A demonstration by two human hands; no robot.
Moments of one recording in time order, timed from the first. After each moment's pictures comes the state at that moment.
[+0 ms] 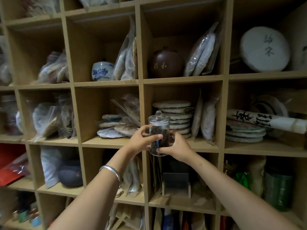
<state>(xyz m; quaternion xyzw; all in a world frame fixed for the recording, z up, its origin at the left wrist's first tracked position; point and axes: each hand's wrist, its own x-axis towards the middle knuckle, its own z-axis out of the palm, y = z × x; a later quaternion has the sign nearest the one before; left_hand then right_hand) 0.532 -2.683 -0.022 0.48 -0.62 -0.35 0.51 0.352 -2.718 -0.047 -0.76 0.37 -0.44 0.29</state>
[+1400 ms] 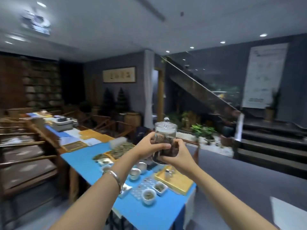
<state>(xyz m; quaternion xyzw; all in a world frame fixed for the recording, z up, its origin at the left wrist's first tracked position) 0.429 -1.786 -0.073 0.78 0.07 0.20 0.58 0.528 -1.921 -0.117 -0.68 -0.42 0.05 0.60</state>
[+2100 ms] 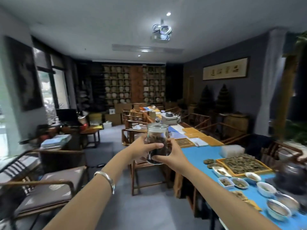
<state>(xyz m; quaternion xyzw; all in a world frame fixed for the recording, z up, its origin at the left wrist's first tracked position) 0.041 -1.383 -0.085 0.73 0.34 0.34 0.48 0.208 -1.415 -0.138 -0.49 -0.64 0.23 0.54</state>
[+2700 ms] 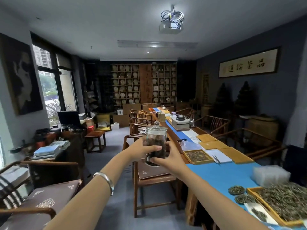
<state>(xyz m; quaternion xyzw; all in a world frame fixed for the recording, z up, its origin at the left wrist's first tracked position) 0.115 -1.062 -0.088 0.73 0.40 0.33 0.44 0.282 -1.088 -0.148 -0.47 -0.64 0.30 0.53</state>
